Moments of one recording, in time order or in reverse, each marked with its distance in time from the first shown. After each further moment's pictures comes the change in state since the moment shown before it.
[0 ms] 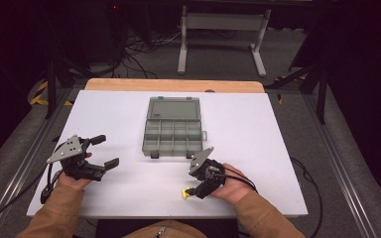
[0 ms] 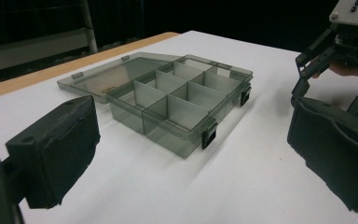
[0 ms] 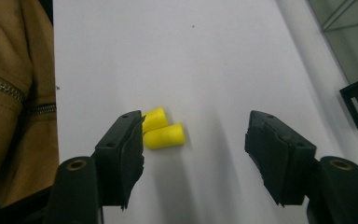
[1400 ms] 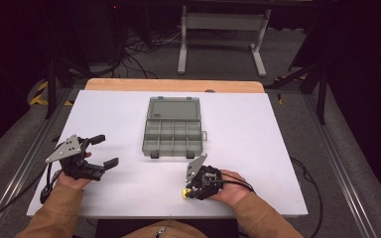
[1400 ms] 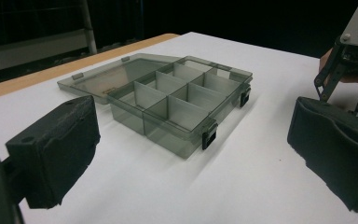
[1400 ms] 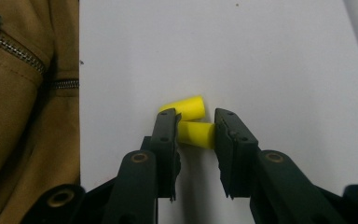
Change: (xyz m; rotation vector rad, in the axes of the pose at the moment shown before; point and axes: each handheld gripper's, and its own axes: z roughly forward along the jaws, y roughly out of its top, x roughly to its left) left arm 0.002 0.000 -0.001 -0.014 -0.001 -0.005; right arm 0.011 0.000 0.011 0.059 0.049 -0.082
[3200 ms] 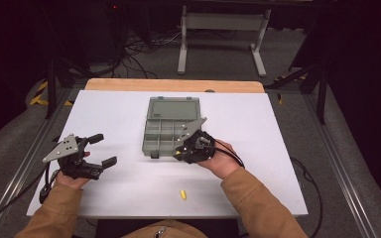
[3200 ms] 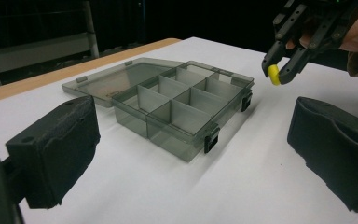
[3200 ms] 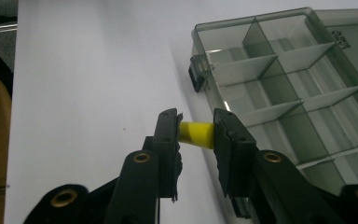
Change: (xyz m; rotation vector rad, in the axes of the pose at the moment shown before) left arm 0.003 0.001 -0.004 -0.015 0.006 -0.008; right arm -0.057 0.056 -0.042 -0.185 -0.152 0.066
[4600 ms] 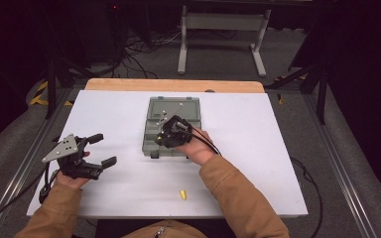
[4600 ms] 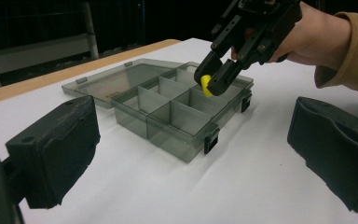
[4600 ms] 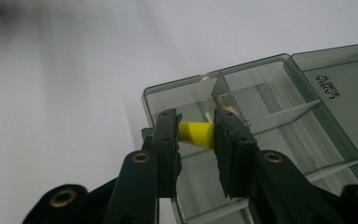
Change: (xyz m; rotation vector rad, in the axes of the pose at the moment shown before) left arm 0.000 0.000 -0.001 -0.001 -0.003 -0.002; right arm -0.035 0.040 0.058 -0.033 -0.027 0.055
